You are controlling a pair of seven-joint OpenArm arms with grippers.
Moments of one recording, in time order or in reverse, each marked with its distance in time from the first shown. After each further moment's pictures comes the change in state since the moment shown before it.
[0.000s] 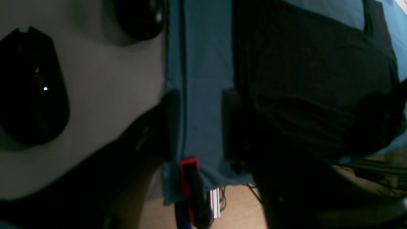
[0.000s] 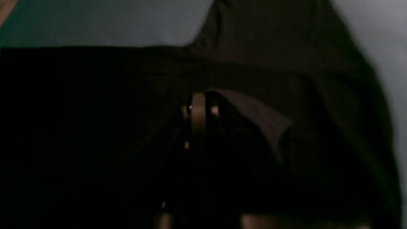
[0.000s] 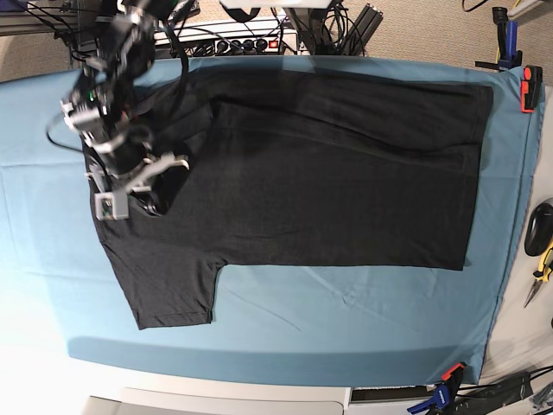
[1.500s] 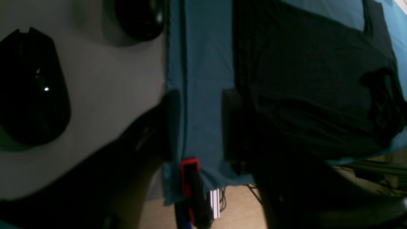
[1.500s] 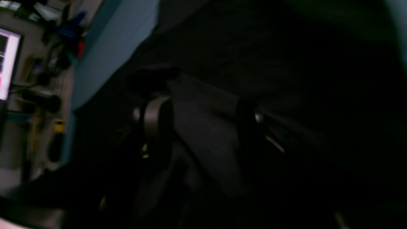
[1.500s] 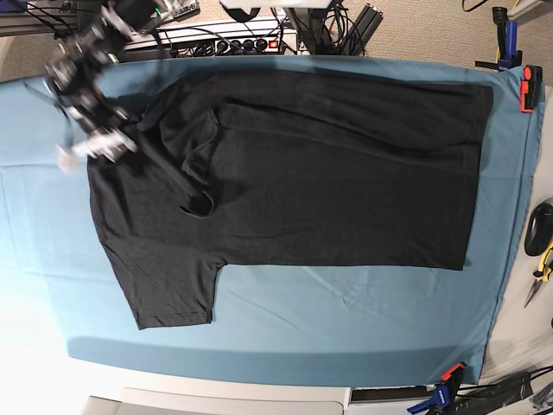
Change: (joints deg) left arm 0.0 0.0 0.0 0.0 0.0 0.0 -0.1; right arm -3.3 3.1 26.1 -11.4 33.6 -1.1 -16.6
